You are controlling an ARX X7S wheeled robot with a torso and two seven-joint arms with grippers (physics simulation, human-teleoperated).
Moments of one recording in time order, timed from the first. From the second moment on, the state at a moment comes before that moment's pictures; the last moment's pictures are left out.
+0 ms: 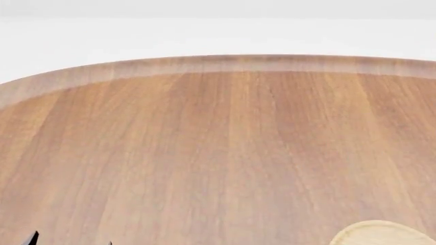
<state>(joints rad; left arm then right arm) 0.15 -0.33 0.40 0.40 -0.06 0.00 -0.41 -0.61 1.20 0.00 -0.74 0.07 0.18 -0.30</state>
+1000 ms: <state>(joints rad) 0.14 -0.33 0.43 0.38 -0.05 0.00 -0.42 -0.45 1.02 -0.13 -0.22 0.13 -0.07 -0.35</state>
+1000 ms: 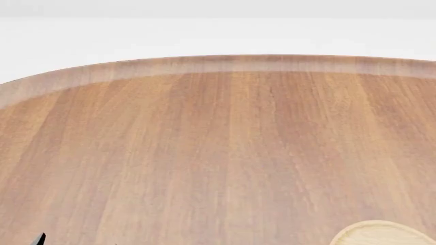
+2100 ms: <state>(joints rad) 0.13 -0.34 0.46 0.36 -0.04 0.01 -0.44 -0.37 0.89 -0.20 0.07 0.16 -0.26 -0.41</state>
